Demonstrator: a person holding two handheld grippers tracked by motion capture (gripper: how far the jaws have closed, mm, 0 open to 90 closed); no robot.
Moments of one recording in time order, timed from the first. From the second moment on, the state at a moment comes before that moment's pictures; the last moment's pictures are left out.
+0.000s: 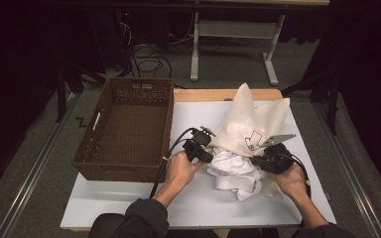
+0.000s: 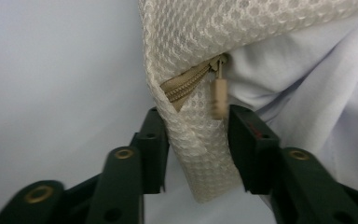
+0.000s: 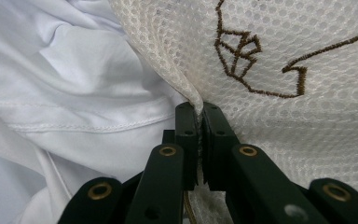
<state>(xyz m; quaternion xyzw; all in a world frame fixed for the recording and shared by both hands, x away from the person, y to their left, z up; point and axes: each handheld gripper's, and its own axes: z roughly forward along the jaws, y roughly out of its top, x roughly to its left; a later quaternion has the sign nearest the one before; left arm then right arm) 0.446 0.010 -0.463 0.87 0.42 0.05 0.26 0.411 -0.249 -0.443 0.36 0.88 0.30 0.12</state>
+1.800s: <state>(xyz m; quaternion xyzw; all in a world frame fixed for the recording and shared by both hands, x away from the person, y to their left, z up) 0.410 0.046 -0.487 0.85 0.40 0.00 0.33 0.384 -0.176 -0.438 0.30 0.91 0.27 0.14</state>
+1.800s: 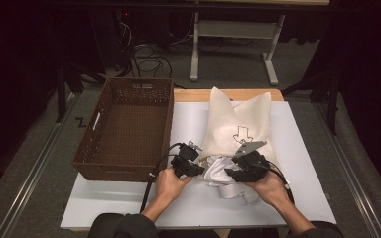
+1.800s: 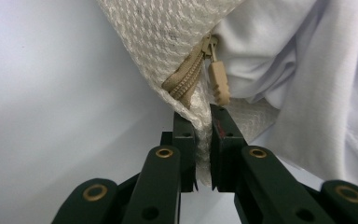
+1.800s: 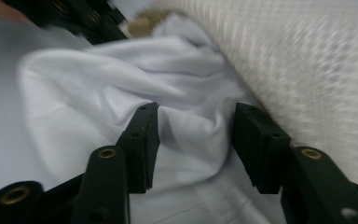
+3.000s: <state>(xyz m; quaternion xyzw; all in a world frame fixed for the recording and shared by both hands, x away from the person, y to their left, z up) 0.402 0.047 -0.481 0.86 0.39 0.00 0.33 0.397 -0.208 -0.430 0.35 0.87 0.29 0.19</state>
